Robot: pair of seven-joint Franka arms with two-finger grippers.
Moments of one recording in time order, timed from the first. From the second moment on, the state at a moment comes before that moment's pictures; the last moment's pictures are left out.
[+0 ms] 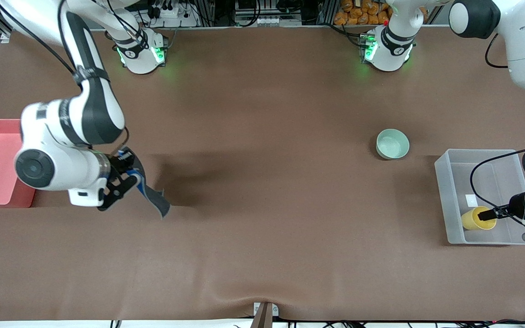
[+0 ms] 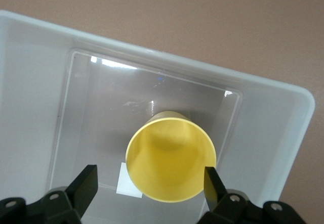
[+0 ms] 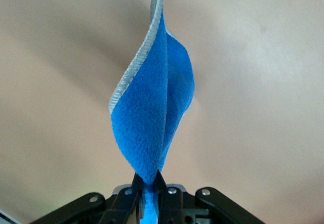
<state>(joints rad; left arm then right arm) 0.04 0.74 0.30 -1.42 -0.25 2.13 0.18 0.31 0.41 -0.16 -1.50 0.07 1.57 -0.58</state>
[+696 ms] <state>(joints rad) 0.02 0.60 0.30 -1.36 -0.14 1.92 0.25 0.34 0.33 -0.17 -1.50 -0.03 1.46 -0.56</state>
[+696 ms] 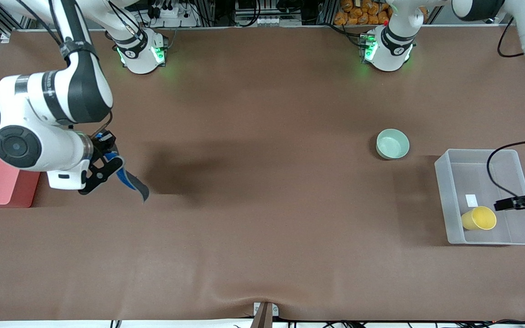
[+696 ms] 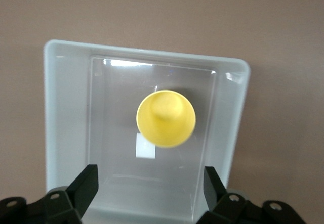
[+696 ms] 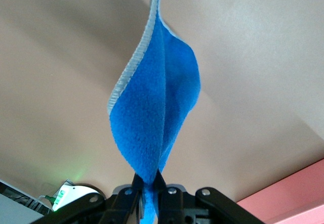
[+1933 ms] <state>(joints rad) -0.20 0.17 0.18 -2.14 -0.12 2.21 -0.18 0.35 0.33 -0.18 -1.51 -0.06 1.46 -0.56</state>
